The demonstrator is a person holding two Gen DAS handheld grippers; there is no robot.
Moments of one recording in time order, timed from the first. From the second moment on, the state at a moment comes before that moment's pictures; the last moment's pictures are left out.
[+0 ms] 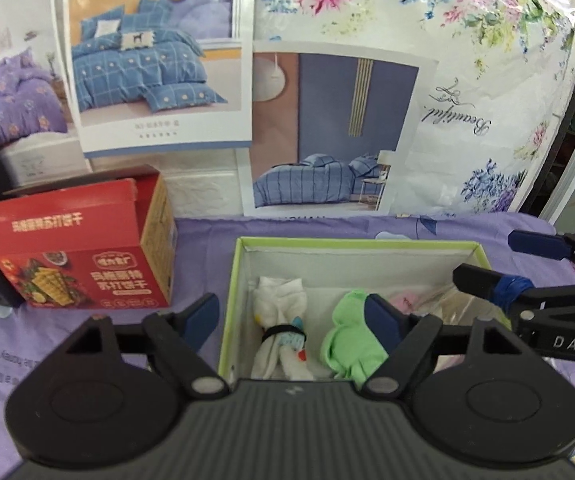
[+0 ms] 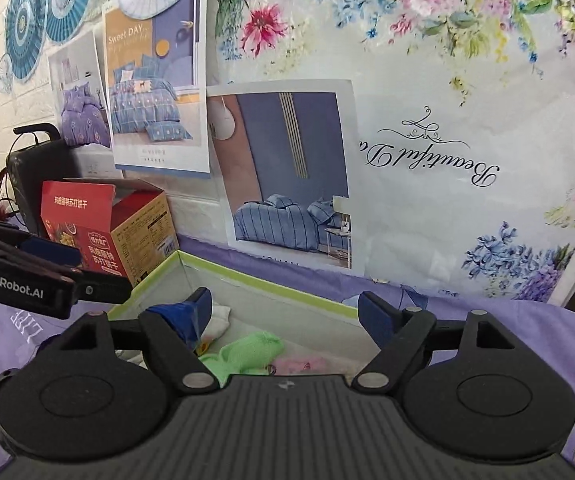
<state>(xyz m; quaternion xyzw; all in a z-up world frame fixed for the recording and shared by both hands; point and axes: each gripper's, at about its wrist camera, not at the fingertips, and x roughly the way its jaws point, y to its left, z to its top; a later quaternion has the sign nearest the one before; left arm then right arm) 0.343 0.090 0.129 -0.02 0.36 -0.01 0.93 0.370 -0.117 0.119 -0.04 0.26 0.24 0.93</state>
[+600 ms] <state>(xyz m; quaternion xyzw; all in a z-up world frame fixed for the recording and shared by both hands) 0.187 0.094 0.134 0.00 0.31 0.01 0.95 0.200 -0.130 0.138 -0.03 0.24 0.15 0.96</state>
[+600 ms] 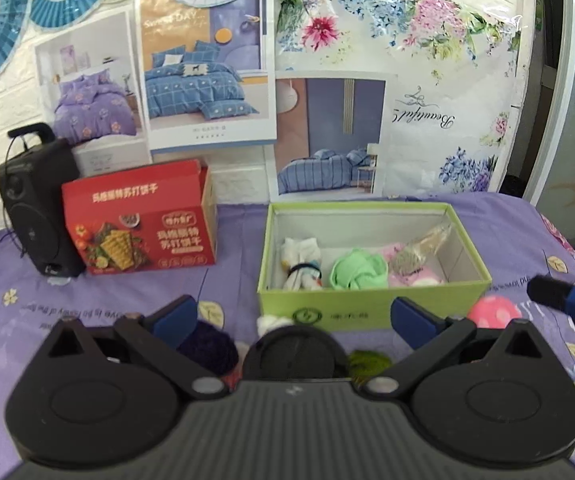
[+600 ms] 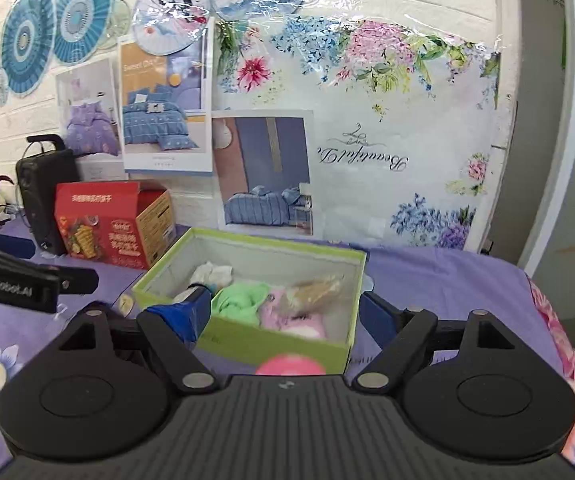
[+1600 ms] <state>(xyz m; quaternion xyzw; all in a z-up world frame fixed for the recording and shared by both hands) 0.114 0.135 0.018 -0.06 0.42 0.07 0.91 0.164 -0.124 -0.024 0.07 0.37 0.10 0.92</state>
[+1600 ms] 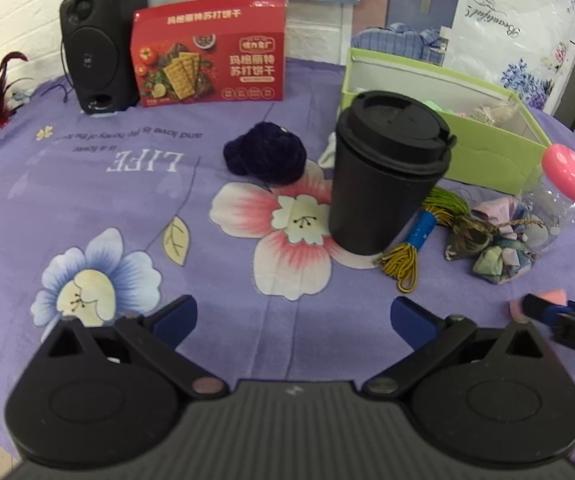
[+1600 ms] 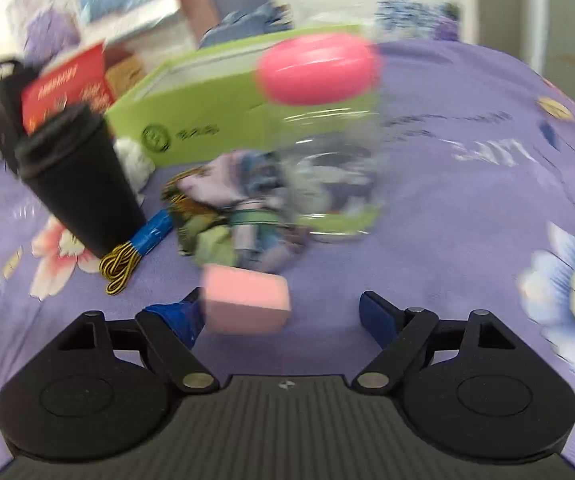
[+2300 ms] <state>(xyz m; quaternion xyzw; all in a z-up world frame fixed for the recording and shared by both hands) 0.111 0.136 0.011 -0.05 0.43 0.08 0.90 0.128 -0.153 0.007 0.11 0.32 0.08 0.94</state>
